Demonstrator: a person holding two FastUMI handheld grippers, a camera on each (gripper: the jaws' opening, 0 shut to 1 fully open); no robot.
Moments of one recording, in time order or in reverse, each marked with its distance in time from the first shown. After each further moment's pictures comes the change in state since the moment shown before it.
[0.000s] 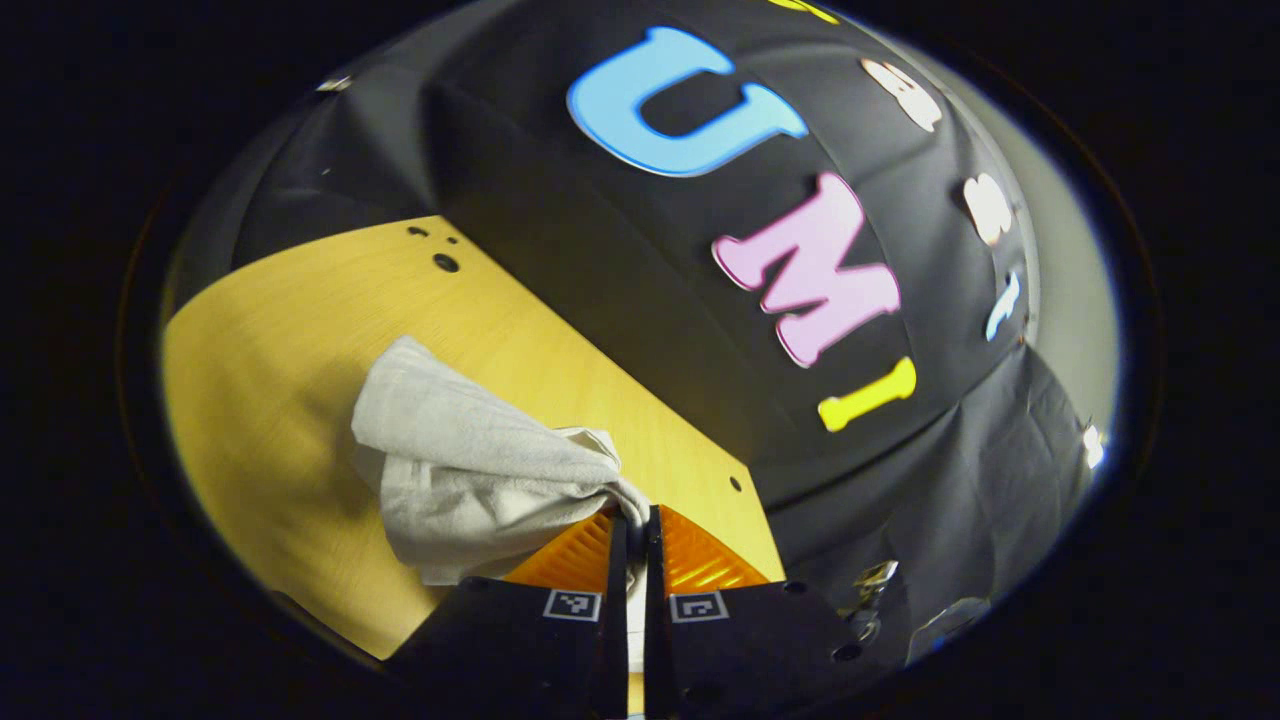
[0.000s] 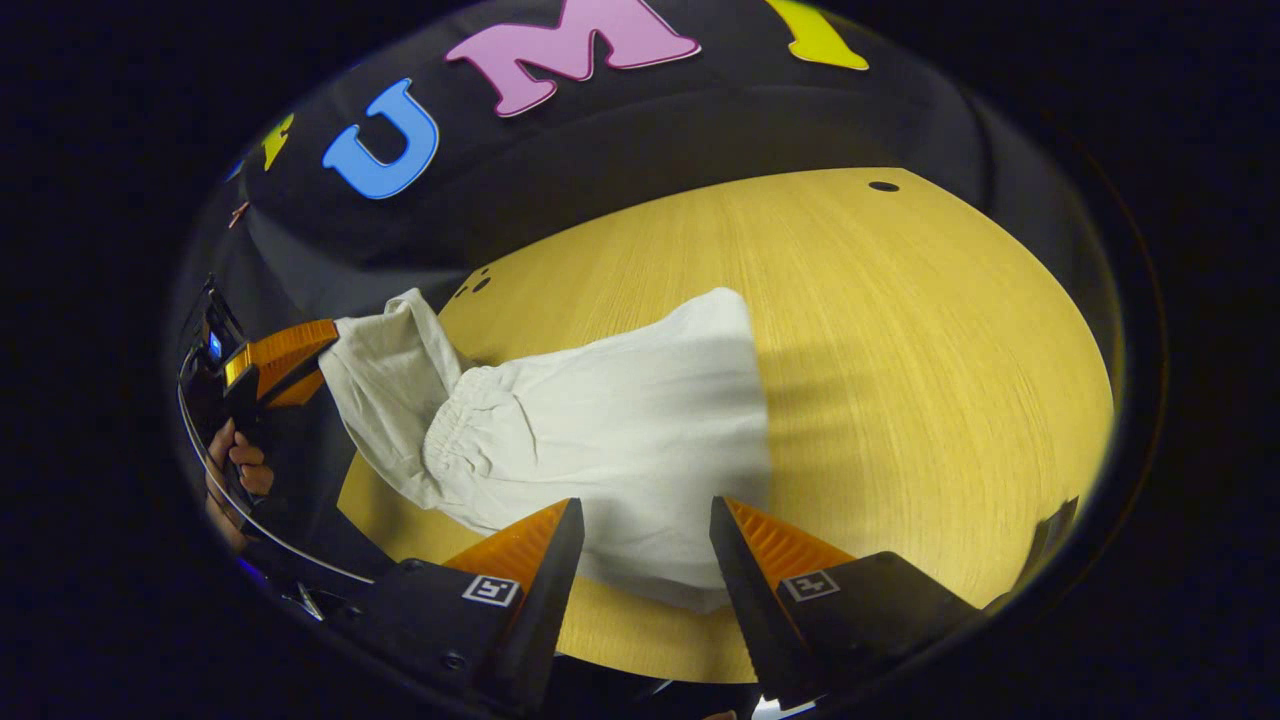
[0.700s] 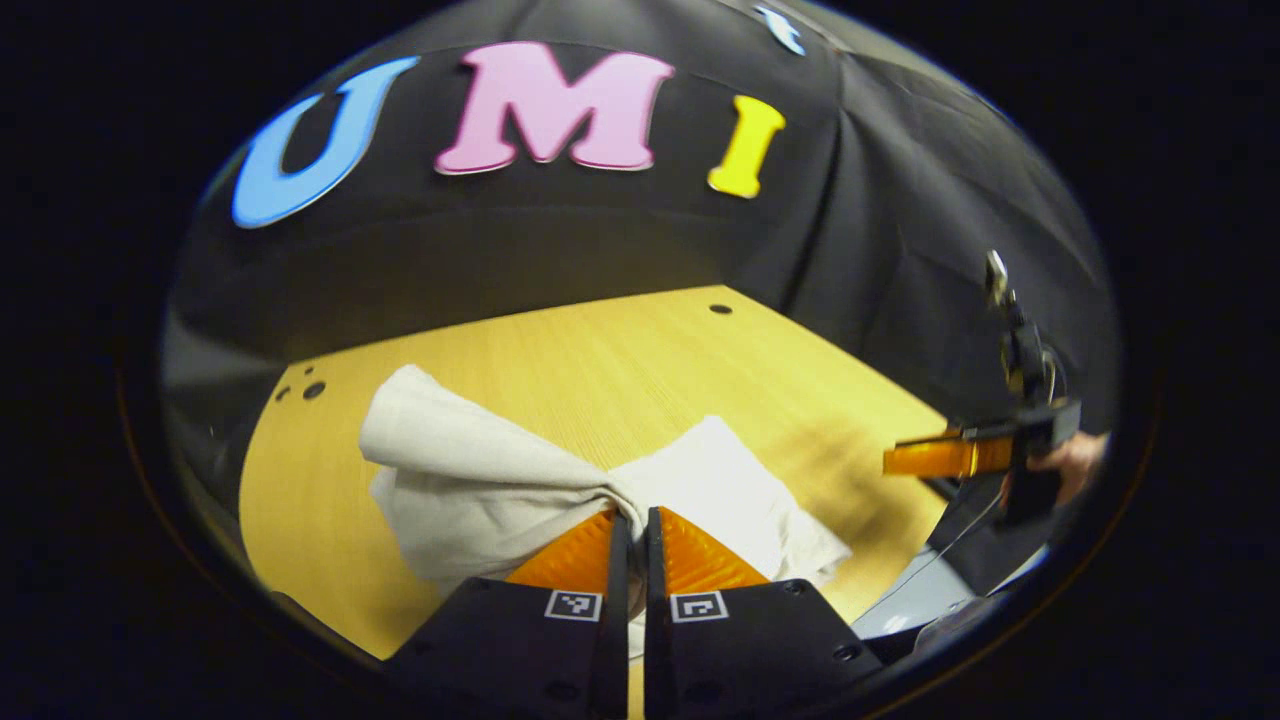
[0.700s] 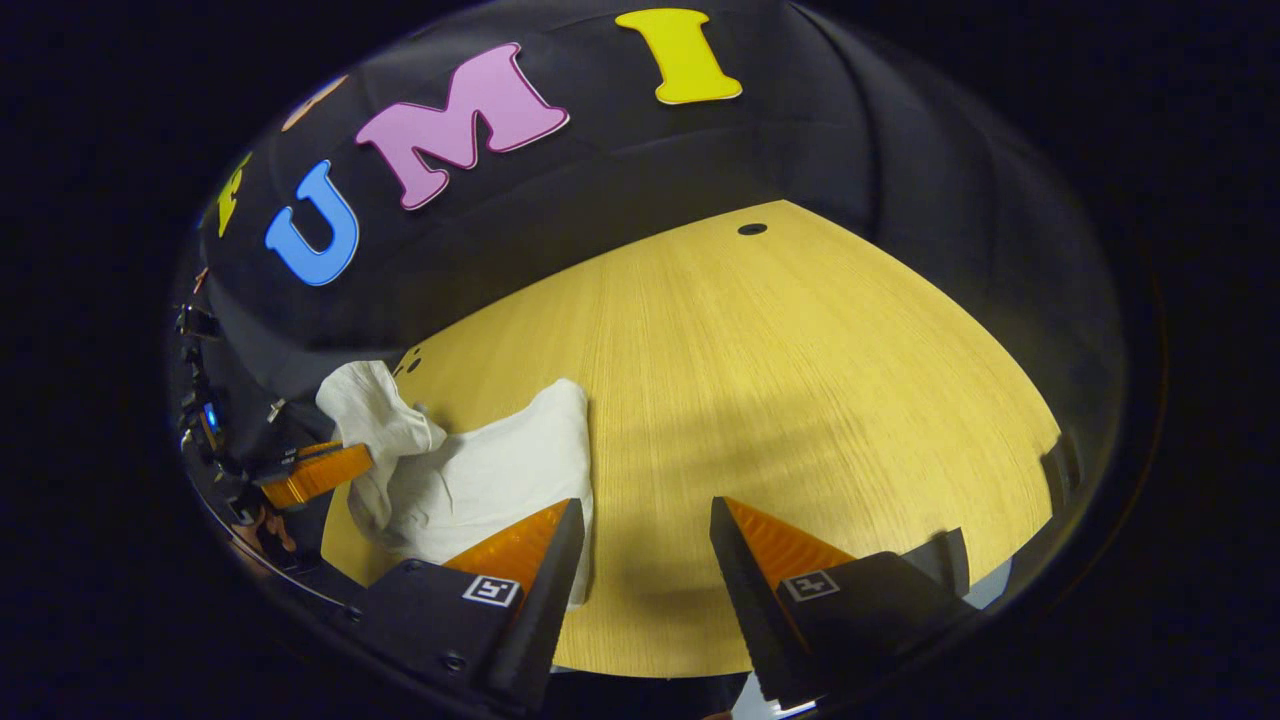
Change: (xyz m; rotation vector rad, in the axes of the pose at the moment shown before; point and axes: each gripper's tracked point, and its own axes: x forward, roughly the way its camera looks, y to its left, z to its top) left arm 0.060 -0.043 -0.125 0.880 0.323 0.017; right arm -0.064 -0.108 0.051 0.104 -0.156 -0.153
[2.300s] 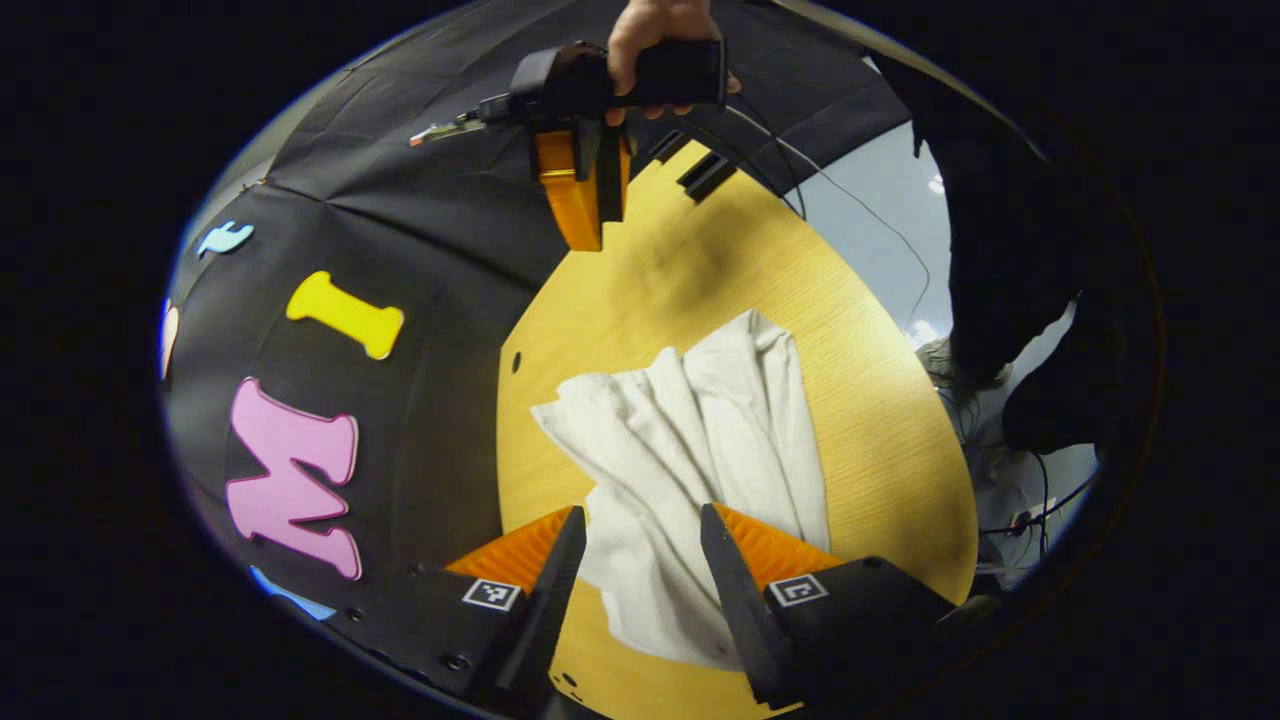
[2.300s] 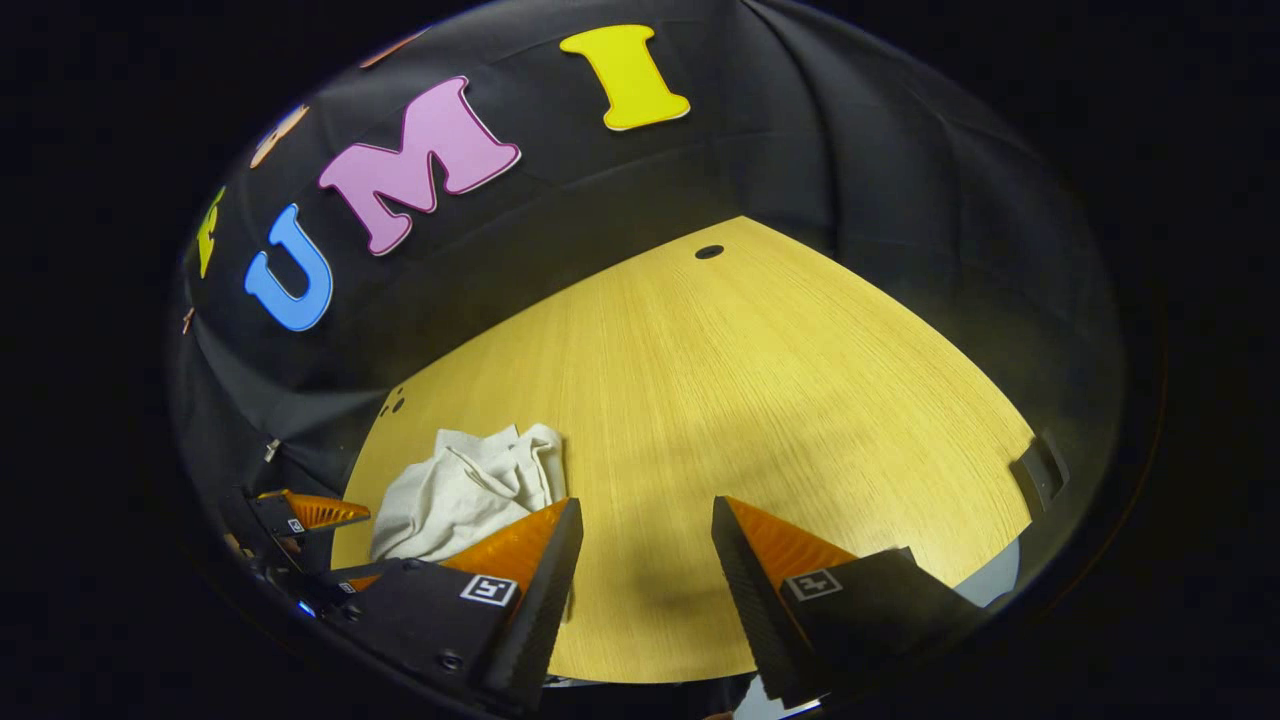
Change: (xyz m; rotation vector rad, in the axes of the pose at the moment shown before) left arm -0.036 -0.050 -0.024 1.300 -0.064 -0.057; right arm -0.016 -0.014 0.036 0.082 -0.077 -0.028
